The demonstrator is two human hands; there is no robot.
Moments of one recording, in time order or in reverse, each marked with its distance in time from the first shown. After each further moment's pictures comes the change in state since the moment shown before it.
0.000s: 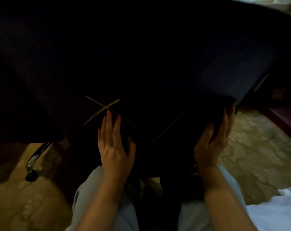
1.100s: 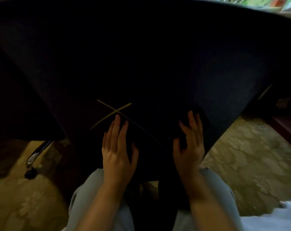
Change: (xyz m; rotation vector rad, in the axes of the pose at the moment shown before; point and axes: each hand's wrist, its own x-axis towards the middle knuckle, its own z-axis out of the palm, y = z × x) left_hand -0.004 0.007 -0.004 -0.004 -0.039 0.037; right_hand -0.027 -0.024 0.027 -0.033 -0.222 -0.204
